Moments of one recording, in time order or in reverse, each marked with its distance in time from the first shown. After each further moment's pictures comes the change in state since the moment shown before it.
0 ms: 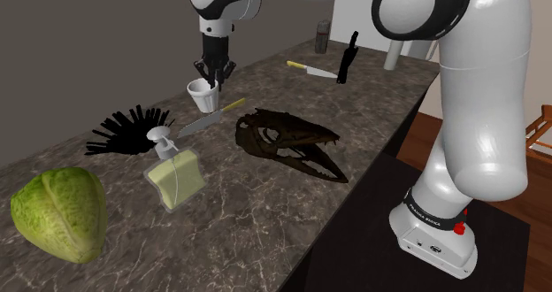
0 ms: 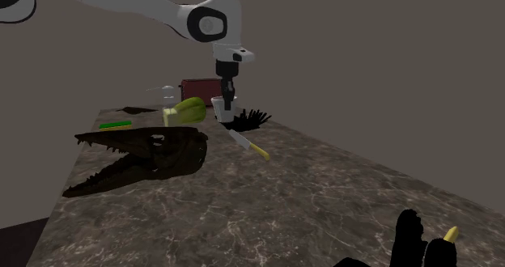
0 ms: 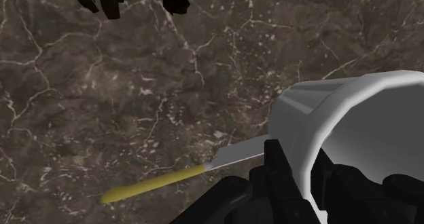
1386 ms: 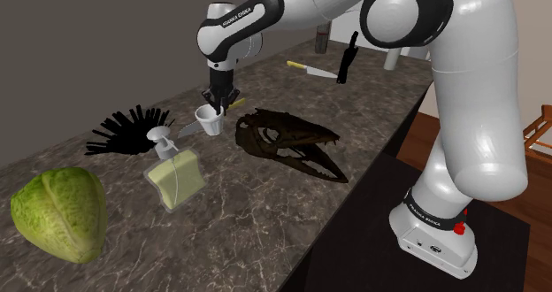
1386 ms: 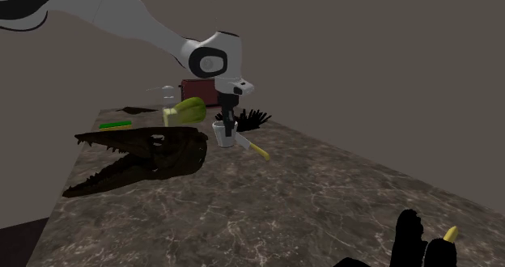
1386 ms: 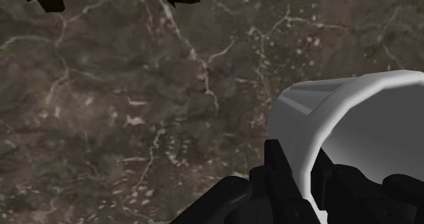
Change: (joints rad) arm 0.002 0.062 0.012 -0.161 0.031 0.218 -0.051
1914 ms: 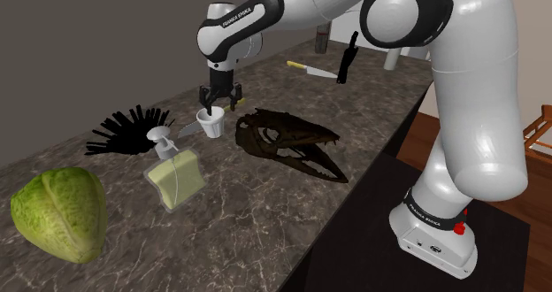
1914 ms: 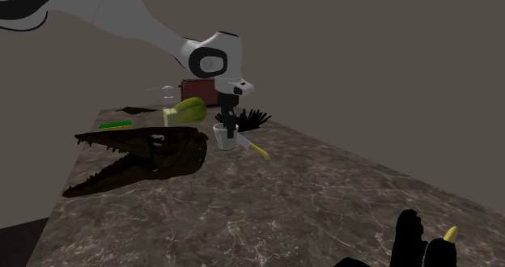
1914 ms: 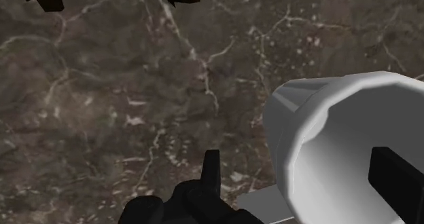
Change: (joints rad) arm 0.000 0.000 0.000 -0.001 0.000 0.002 0.000
